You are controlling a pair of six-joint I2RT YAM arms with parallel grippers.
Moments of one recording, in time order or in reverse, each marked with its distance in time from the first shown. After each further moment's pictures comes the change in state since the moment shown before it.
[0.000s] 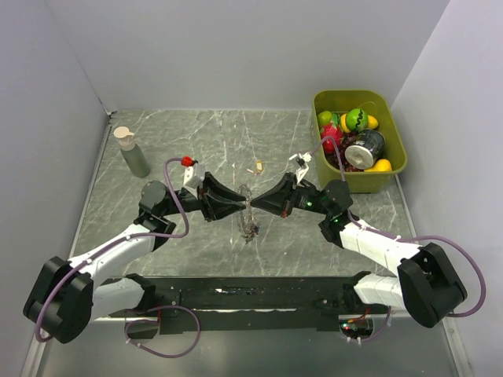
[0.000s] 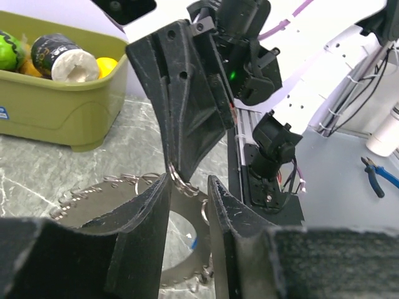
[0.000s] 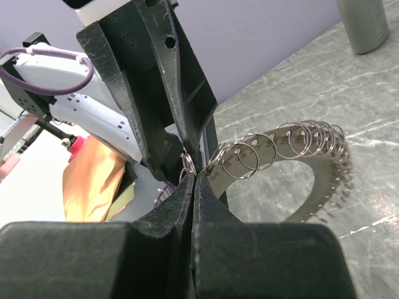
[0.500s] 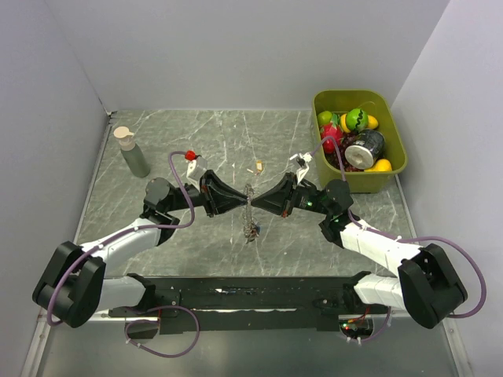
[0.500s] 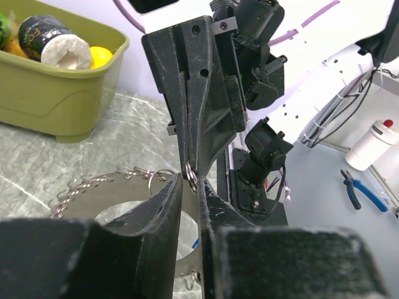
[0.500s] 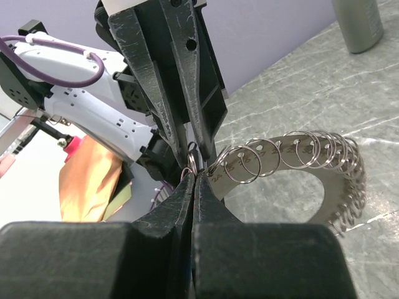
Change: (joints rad) left arm 0.021 0.111 0.010 0.113 0.011 -0.133; right arm 0.000 -0.005 0.000 -0.017 0.001 -0.014
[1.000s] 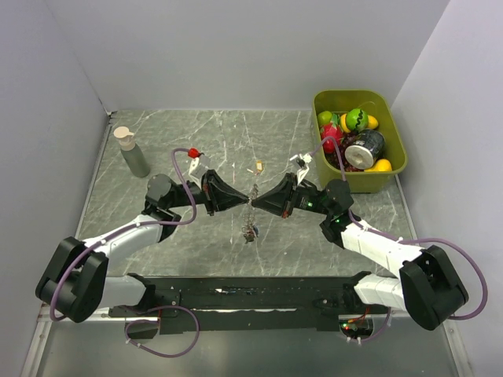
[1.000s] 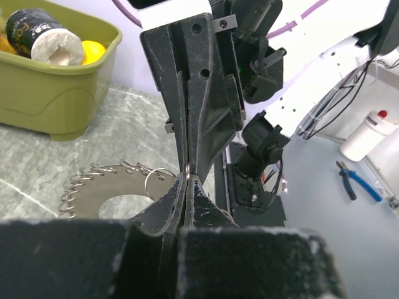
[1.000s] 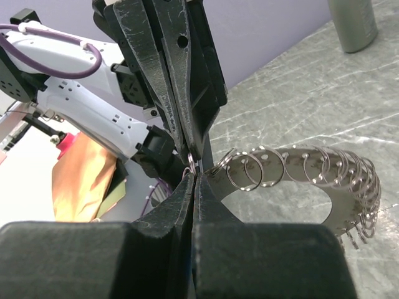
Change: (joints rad) left arm 0.003 0.037 0.032 0.009 0.053 -0.013; right arm 0.000 -0.013 0.000 -0.031 -0.001 -0.033
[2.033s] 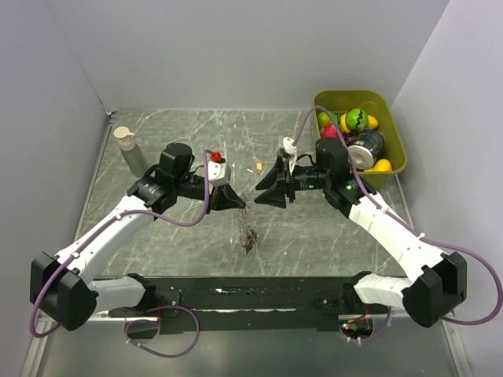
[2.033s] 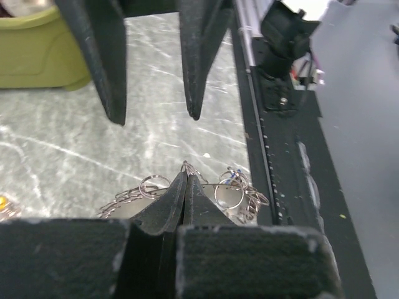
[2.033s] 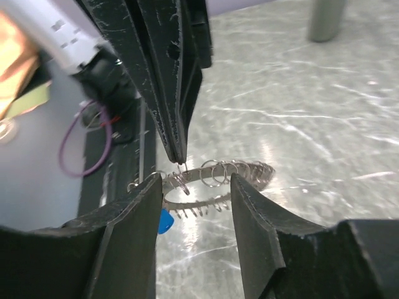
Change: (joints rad) left arm -0.035 -0.059 0.449 -1.296 0.042 0.955; right arm -0.032 0.008 0.500 -0.995 -0.138 -0.832
